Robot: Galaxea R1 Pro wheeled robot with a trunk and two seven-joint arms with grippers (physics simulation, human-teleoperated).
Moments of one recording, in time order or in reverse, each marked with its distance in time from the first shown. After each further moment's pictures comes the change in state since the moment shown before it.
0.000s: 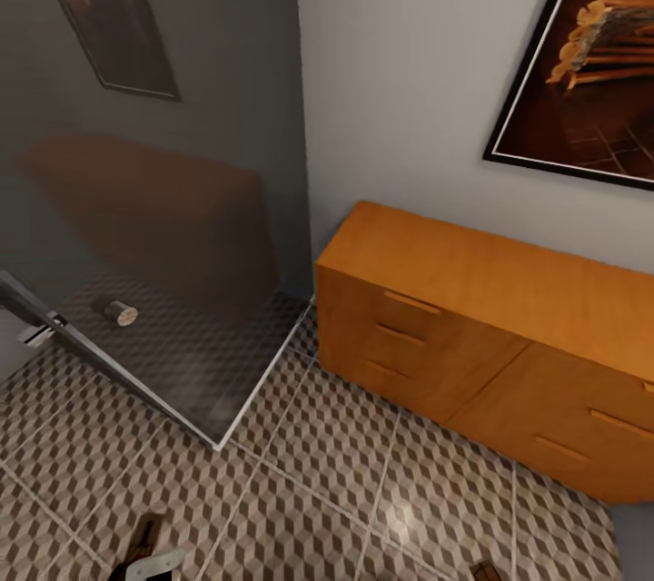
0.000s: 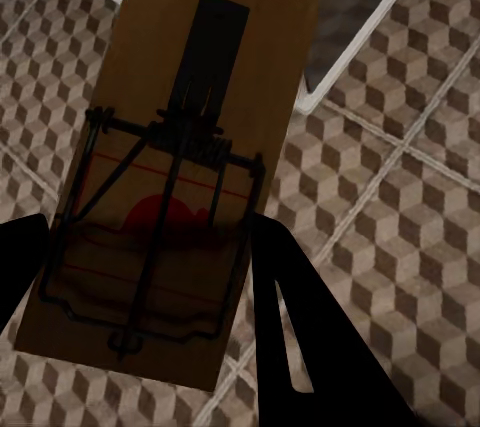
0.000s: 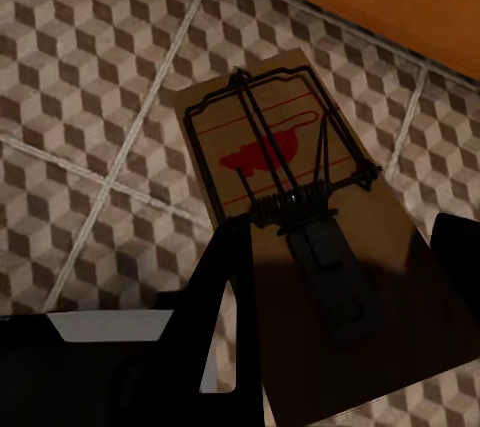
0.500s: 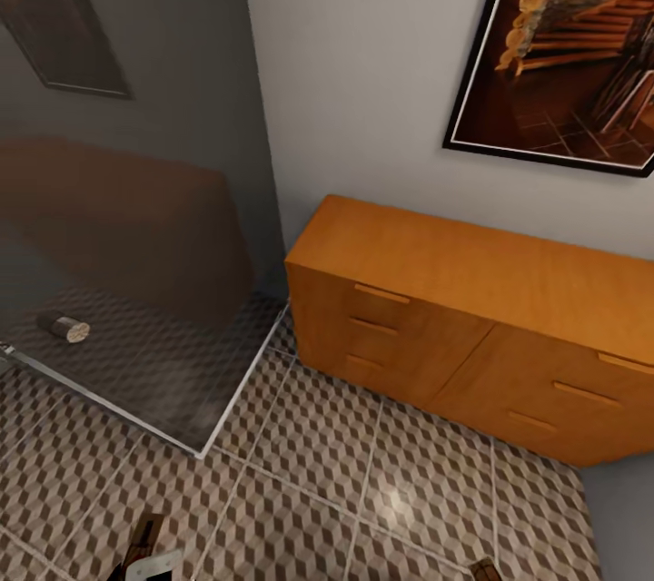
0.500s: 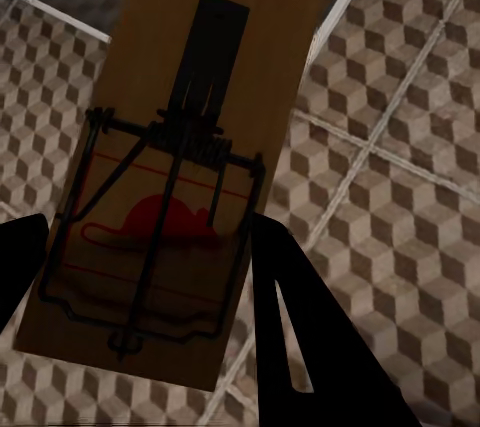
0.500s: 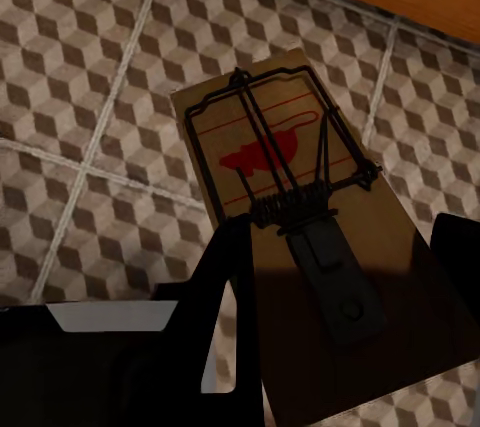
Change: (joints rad) left arm 0.000 0.000 0.000 0.000 0.000 0.000 0.000; right arm 0.000 0.000 -0.001 -0.001 0.000 0.000 0.000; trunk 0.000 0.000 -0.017
